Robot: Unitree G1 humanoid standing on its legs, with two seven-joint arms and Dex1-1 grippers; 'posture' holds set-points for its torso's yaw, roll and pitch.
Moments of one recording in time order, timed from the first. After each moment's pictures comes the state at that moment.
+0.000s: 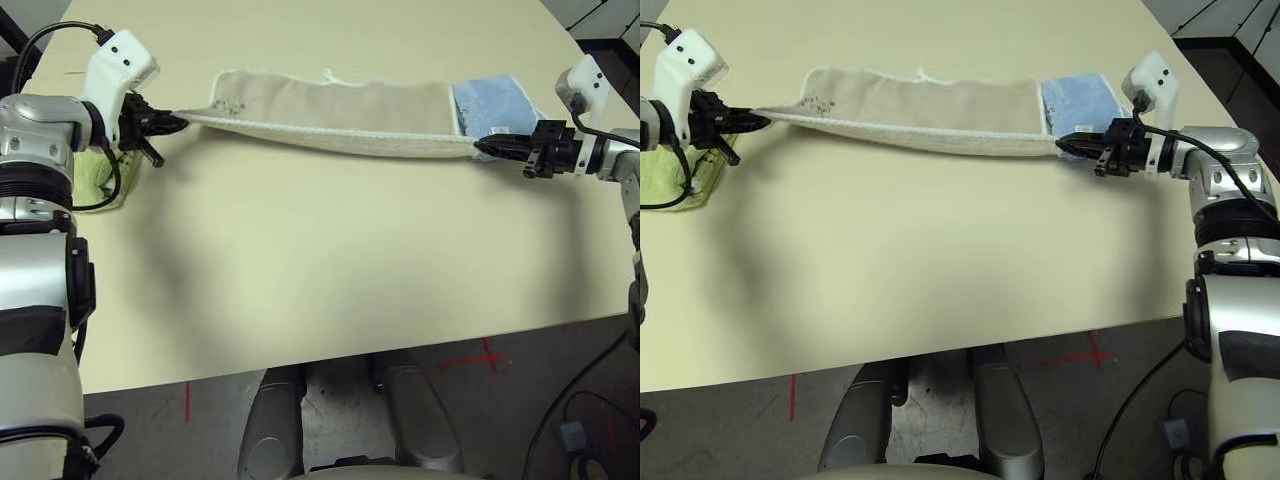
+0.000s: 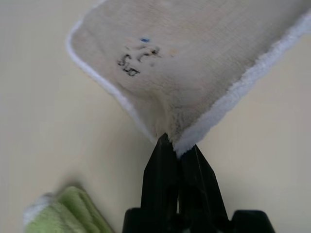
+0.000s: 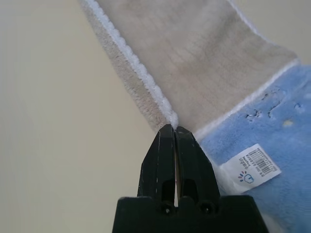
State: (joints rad) left arm -1.32 0.87 -0.16 1.18 0.18 0.05 -1.24; right arm -1.01 -0.78 0.00 0.83 0.13 0.07 1.31
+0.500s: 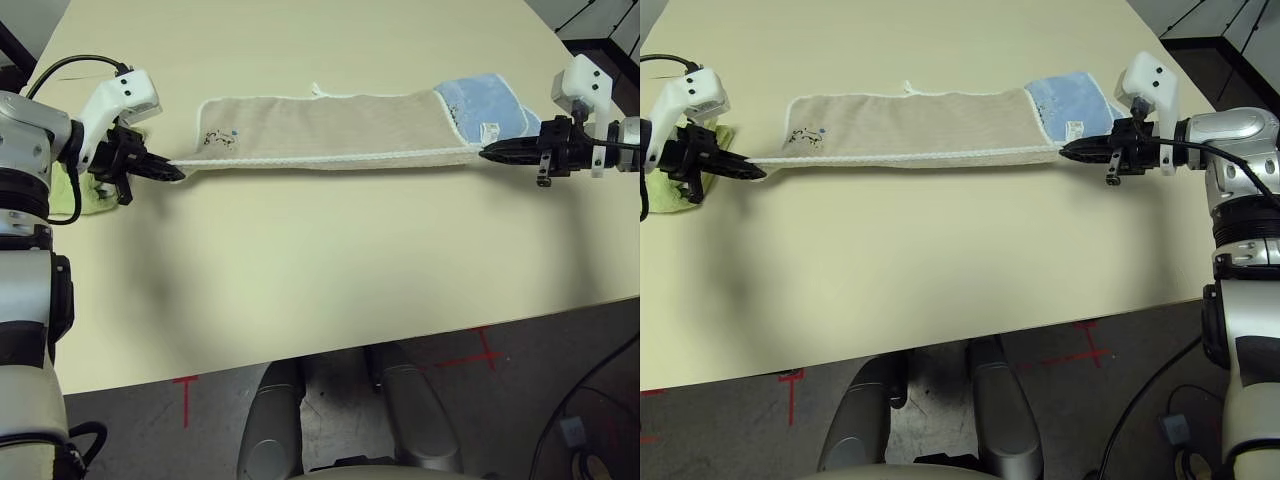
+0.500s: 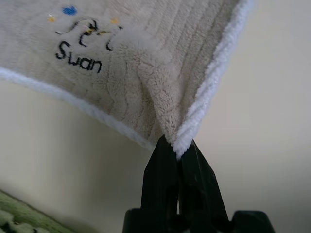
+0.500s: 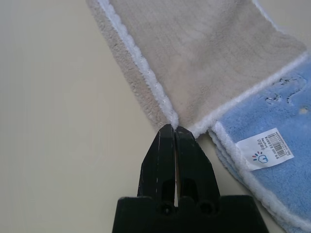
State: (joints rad) left arm -1.24 0.96 -0.26 1.03 0.23 0.09 -1.59; right arm -1.01 -0.82 0.07 0.80 0.05 0.00 1.38
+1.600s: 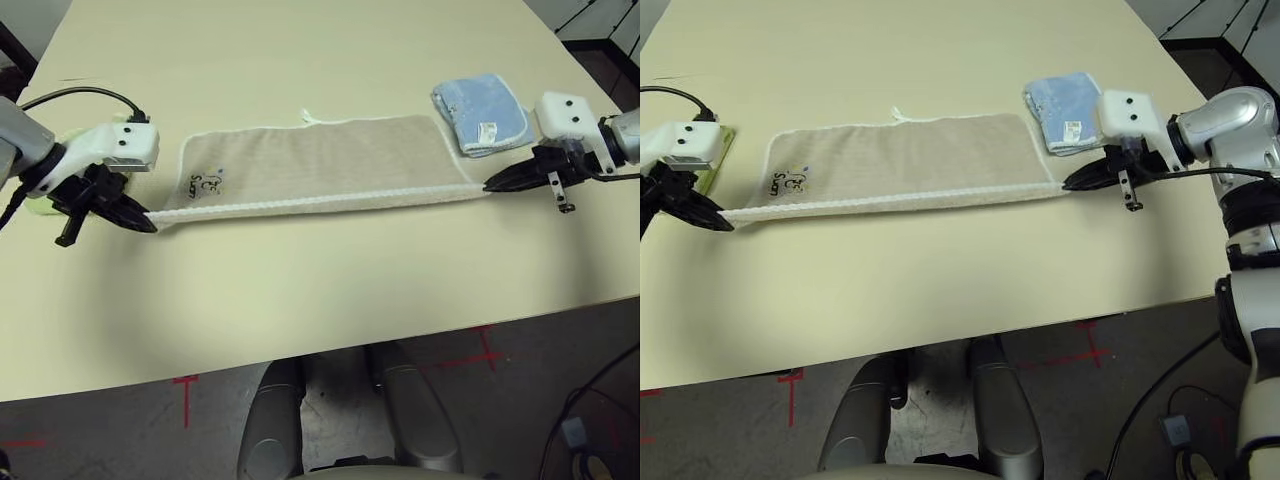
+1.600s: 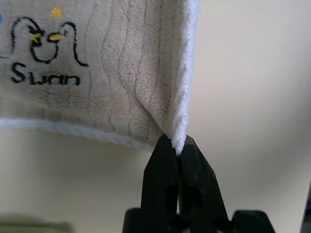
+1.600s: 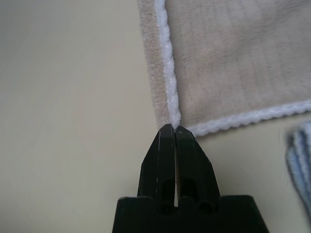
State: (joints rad) left arm -1.32 1.33 -1.13 0.64 -0.41 0.07 -1.61; right arm -1.04 -0.96 0.40 0.77 0.16 -0.18 1.61
